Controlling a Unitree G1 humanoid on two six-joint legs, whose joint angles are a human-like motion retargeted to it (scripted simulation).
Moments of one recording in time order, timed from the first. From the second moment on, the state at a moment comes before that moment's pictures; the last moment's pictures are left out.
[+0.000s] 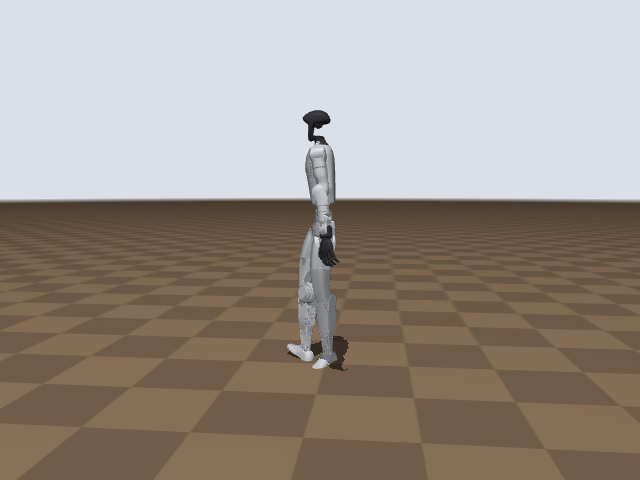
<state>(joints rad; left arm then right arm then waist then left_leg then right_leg) 0.07 0.12 -0.06 1.54 0.58 0.05 0.13 -0.05 -0.14 -0.16 1.48 -0.20 0.10 0.04 -0.19 0.11 0.08 0.11 0.01 0.92 -0.01 -0.14 0.11 -0.12 -0.14 -0.99 0.21 -0.31 0.05</state>
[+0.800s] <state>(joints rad) 0.06 0.04 -0.07 1.46 0.53 -0.03 0.09 -0.06 -0.09 -0.02 1.50 -0.31 0.06 0.04 -0.07 0.03 0.06 -0.05 -0.07 0.43 0.13 0.16 0.22 0.01 -0.01 -0.29 0.04 -0.05 -0.07</state>
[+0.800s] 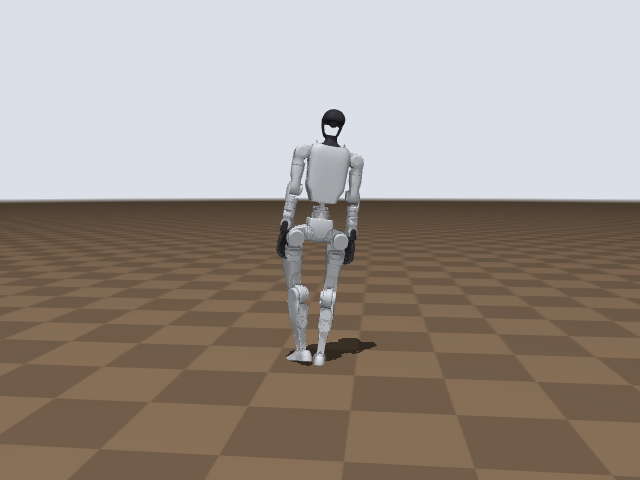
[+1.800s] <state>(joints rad) 0.04 0.11 0.00 1.52 0.49 -0.02 0.13 -0.08 -0.23 -0.11 1.67 -0.30 0.12 -0.01 -0.04 -0.02 0.04 -0.10 0.08 1.13 0.10 -0.04 0.07 0.08 -0.14 -0.80 0.10 -0.10 0.18</state>
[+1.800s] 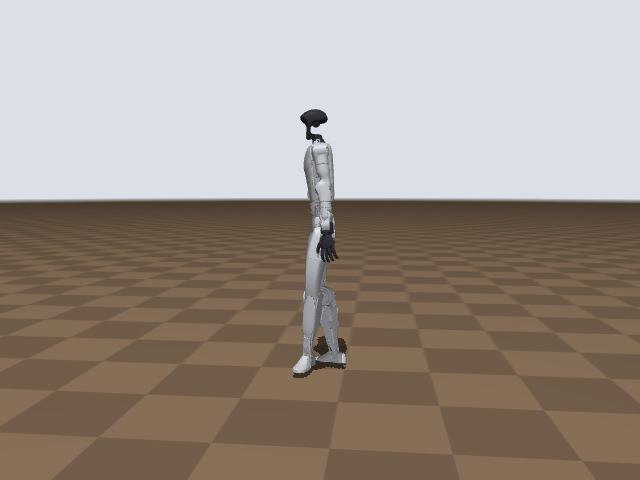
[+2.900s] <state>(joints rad) 0.04 0.09 -0.16 1.48 0.89 0.01 0.23 -0.03 -0.12 -0.16 1.48 -0.29 0.05 0.05 -0.04 0.00 0.02 -0.10 -0.04 0.15 0.11 0.02 -0.03 0.04 -0.06 -0.45 0.03 -0.10 0.08</state>
